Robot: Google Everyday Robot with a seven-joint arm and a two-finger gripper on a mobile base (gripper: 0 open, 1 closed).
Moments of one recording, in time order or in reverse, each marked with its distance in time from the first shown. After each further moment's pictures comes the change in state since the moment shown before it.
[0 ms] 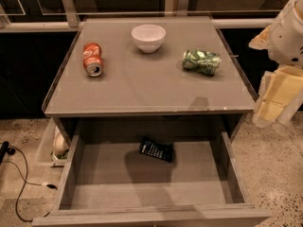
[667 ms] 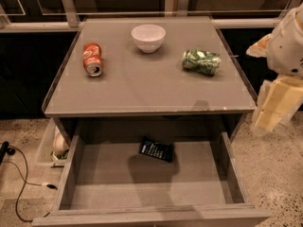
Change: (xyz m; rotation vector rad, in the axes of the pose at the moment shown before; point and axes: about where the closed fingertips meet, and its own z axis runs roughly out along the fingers) arm -0.002 0.013 0.007 -0.010 -0.034 -0.007
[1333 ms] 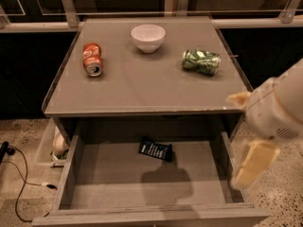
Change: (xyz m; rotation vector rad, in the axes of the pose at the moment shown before) arm 0.001 0.074 0.072 -0.086 -0.102 -0.034
